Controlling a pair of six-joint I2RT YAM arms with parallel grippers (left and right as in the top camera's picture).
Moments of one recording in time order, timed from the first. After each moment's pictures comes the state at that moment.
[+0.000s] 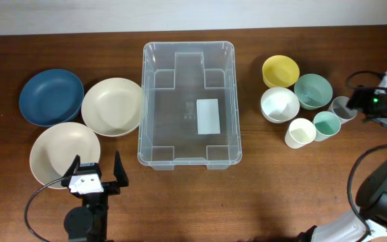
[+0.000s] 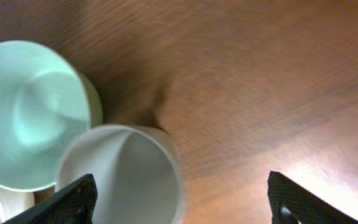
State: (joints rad) left arm 0.06 0.02 0.02 -0.08 -0.02 -0.03; right arm -0.54 1.88 1.45 -0.72 -0.11 -0.01
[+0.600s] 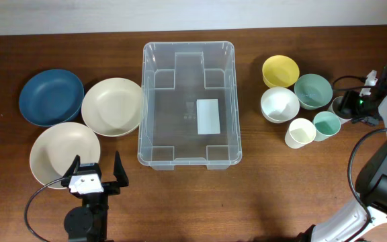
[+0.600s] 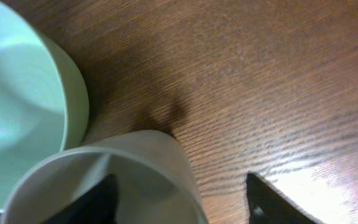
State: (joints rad) left arm 0.06 0.02 0.02 -0.08 -0.02 -0.03; right arm -0.51 1.98 1.45 -0.70 -0.09 -0.05
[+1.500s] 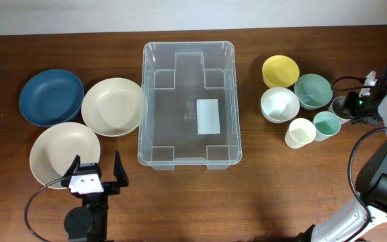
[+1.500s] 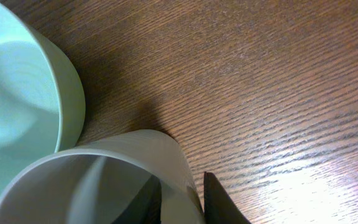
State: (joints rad) left arm 0.06 0.02 0.02 -0.08 -0.02 -0.03; right arm -0.51 1.99 1.45 -0.70 -0.09 -0.05
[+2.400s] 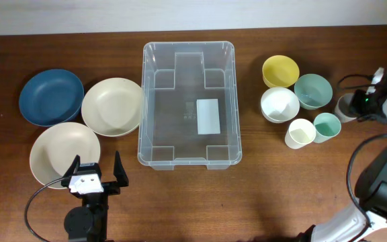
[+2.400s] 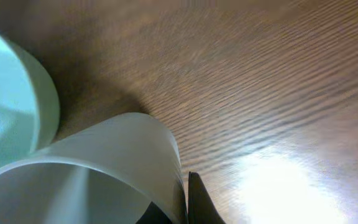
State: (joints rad) left arm 0.06 0.02 0.02 -0.08 -0.02 -0.03; right arm -0.51 1.93 1.50 -0.77 0.04 -0.05
